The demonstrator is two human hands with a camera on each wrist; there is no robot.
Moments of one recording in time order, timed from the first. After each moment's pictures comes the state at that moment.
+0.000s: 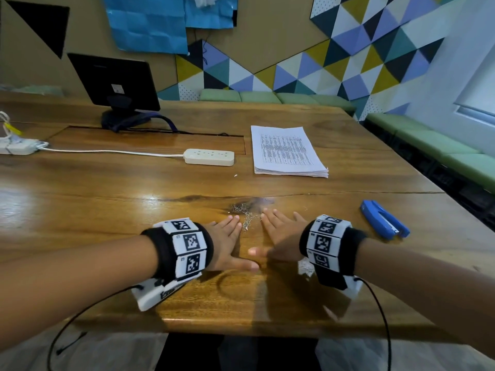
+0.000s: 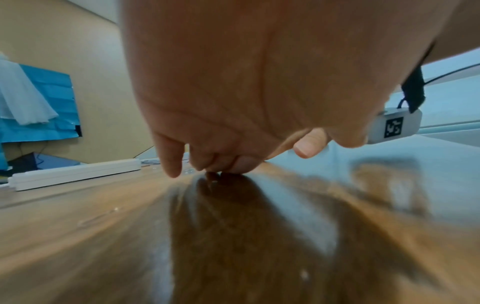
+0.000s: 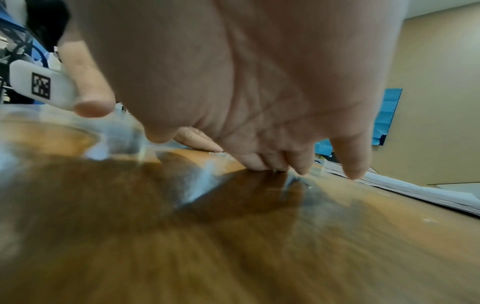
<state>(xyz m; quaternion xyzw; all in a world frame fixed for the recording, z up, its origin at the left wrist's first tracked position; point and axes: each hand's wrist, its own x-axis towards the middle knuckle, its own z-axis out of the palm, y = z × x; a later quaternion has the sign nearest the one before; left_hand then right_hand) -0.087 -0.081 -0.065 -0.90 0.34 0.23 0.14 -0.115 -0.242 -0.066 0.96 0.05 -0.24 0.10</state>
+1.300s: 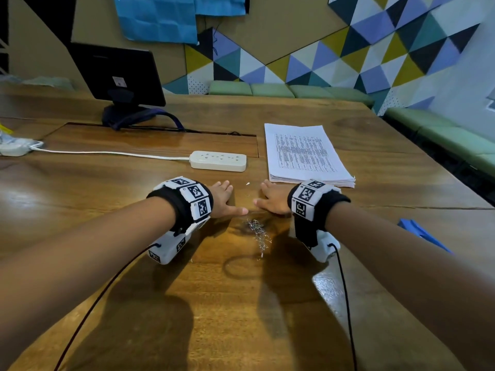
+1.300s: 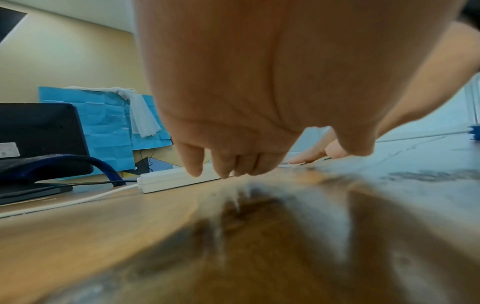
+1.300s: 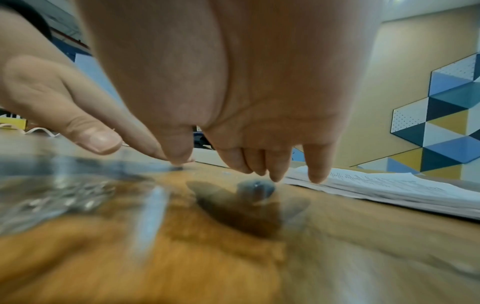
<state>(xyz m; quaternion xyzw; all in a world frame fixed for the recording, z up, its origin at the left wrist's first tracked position) 0.050 -0.087 -0.057 -0.94 0.23 0.22 0.10 0.035 -0.246 -0.068 0.98 0.02 -0.19 0.02</state>
